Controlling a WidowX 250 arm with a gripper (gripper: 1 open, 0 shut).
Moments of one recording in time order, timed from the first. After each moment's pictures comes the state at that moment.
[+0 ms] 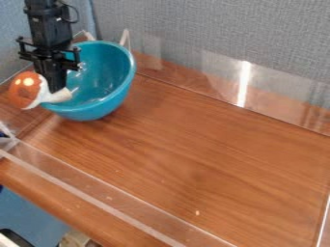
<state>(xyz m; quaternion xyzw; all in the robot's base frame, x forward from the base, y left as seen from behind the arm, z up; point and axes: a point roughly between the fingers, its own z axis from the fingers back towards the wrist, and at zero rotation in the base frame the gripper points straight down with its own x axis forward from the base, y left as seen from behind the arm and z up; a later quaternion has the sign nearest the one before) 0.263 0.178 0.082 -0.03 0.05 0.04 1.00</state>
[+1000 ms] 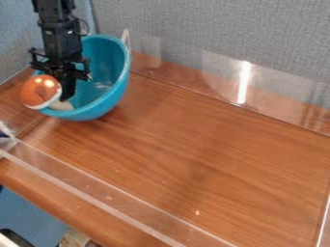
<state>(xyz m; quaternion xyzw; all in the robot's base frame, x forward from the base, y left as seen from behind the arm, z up) 0.276 0.179 0.059 -0.03 0.07 0.04 1.00</state>
